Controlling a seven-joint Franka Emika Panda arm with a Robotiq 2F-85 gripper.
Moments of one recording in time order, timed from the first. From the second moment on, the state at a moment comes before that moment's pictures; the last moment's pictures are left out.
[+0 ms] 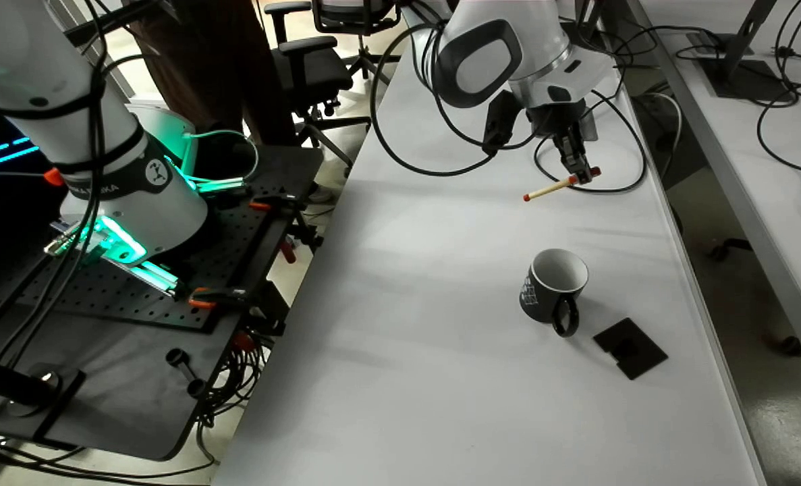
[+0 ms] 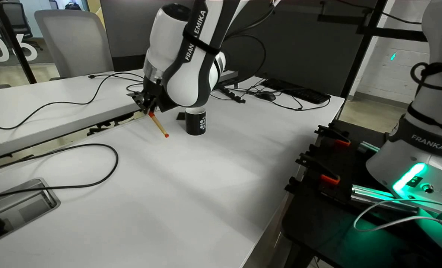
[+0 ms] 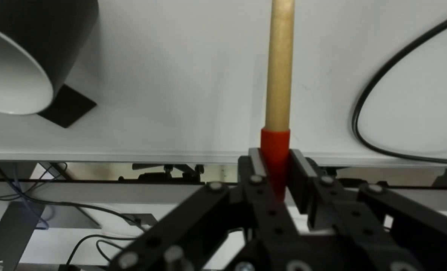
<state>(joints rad) 0.71 0.79 -0.43 -1.99 0.06 3.25 0.46</state>
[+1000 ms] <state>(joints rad) 0.80 0.79 -0.59 -1.93 0.26 3.46 0.36</state>
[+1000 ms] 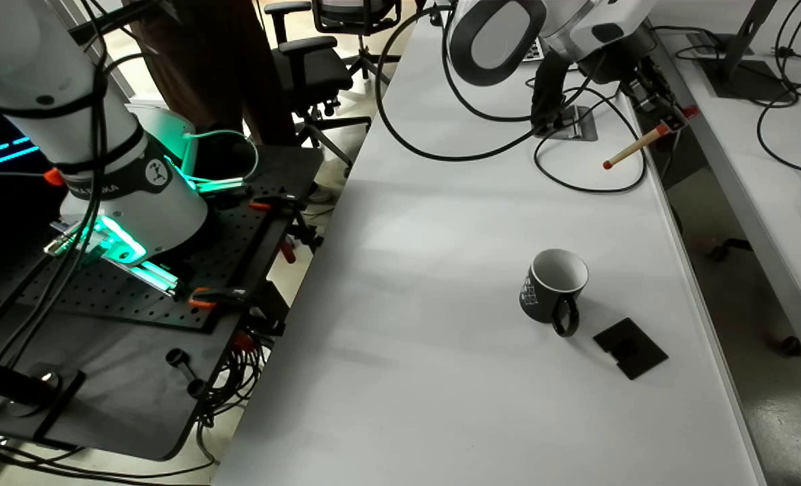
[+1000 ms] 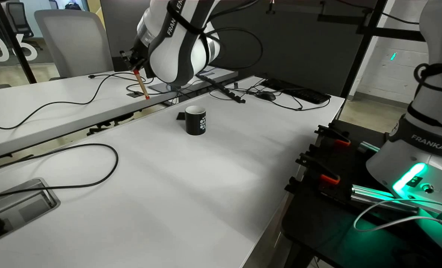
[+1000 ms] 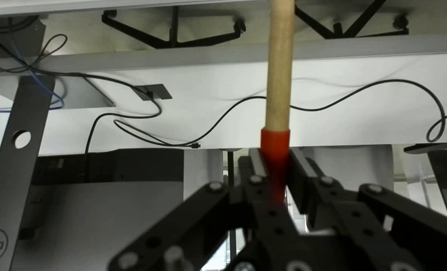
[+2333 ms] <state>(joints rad) 0.84 0.83 -0.65 -1.93 0.43 3.45 0.30</state>
